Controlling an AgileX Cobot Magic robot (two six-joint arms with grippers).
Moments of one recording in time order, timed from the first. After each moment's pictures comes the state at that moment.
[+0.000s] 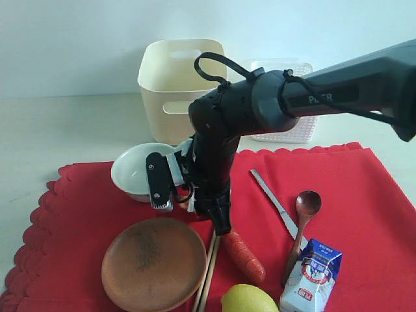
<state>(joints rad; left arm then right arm) -0.01 0.01 0.00 0.19 0.33 -0.23 0.71 2.18 -1.48 -0.06 0.74 -1.06</state>
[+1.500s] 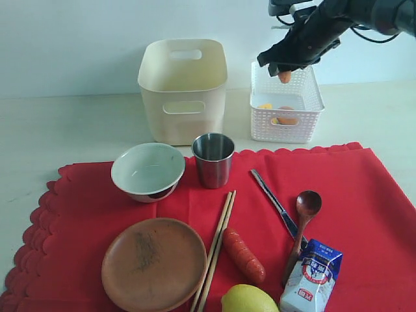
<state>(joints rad) -0.01 0.01 0.00 0.19 0.33 -0.23 0.16 2.39 -2.19 0.17 0.81 -0.29</state>
